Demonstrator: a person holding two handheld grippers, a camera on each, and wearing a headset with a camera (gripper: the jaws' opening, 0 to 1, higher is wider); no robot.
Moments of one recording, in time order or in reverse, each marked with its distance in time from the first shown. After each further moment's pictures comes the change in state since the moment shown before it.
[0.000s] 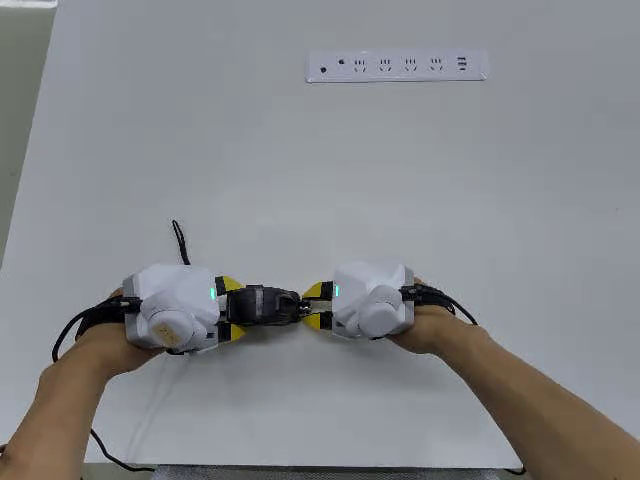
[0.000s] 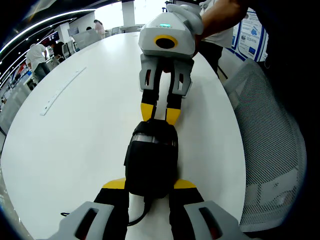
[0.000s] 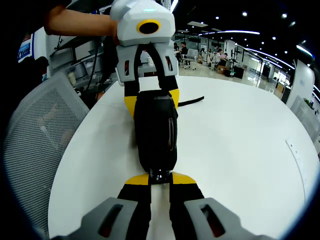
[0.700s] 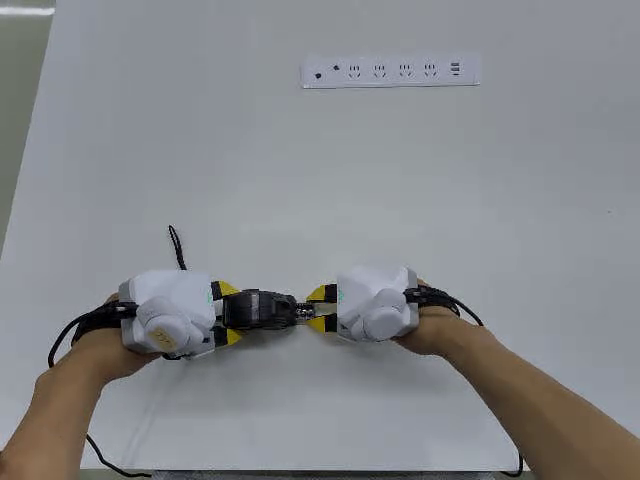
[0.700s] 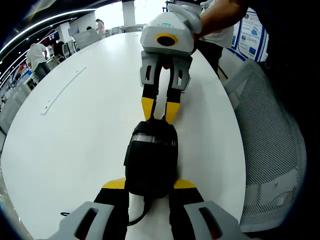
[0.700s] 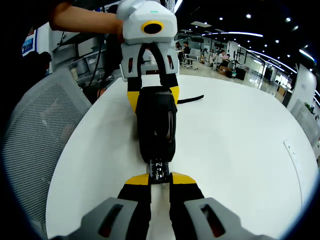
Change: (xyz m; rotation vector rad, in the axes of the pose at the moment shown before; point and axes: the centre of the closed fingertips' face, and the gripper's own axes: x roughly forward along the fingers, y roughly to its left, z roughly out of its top) left arm 0.000 0.000 -0.001 -0.002 0.002 0.001; right arm -0.009 -0.002 -0.008 -0.033 0.016 0.002
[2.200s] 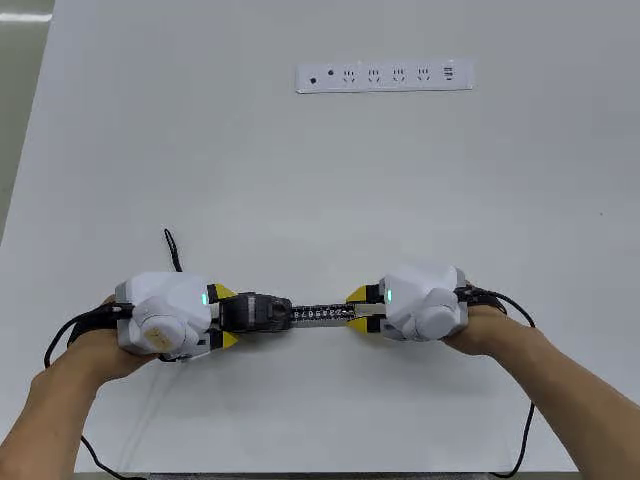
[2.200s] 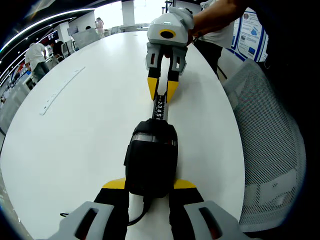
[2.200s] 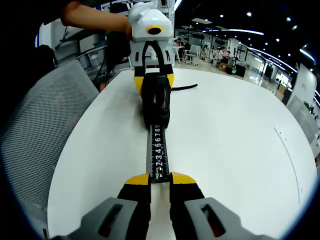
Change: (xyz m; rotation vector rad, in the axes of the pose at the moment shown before) left arm 0.000 -0.001 0.000 0.001 0.003 -0.010; right arm -0.047 -0.001 -0.042 -0.004 0.041 -0.001
